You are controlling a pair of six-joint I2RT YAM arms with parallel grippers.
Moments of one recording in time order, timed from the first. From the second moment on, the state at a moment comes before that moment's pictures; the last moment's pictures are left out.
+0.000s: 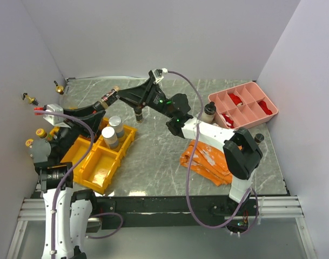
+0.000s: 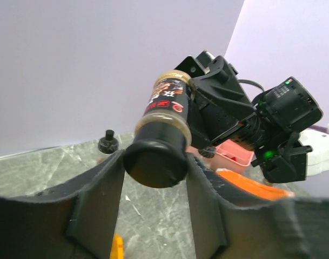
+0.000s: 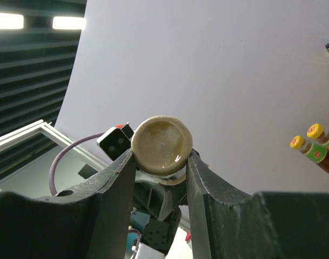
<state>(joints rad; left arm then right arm) 0.17 0.55 0.75 0.23 0.72 -0.50 0.80 1.81 1.36 1.03 -0.43 1.51</state>
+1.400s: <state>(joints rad) 0.17 0.89 1.39 -1.04 -0.09 -0.16 0.71 1.14 0.95 0.07 -0.48 0.72</state>
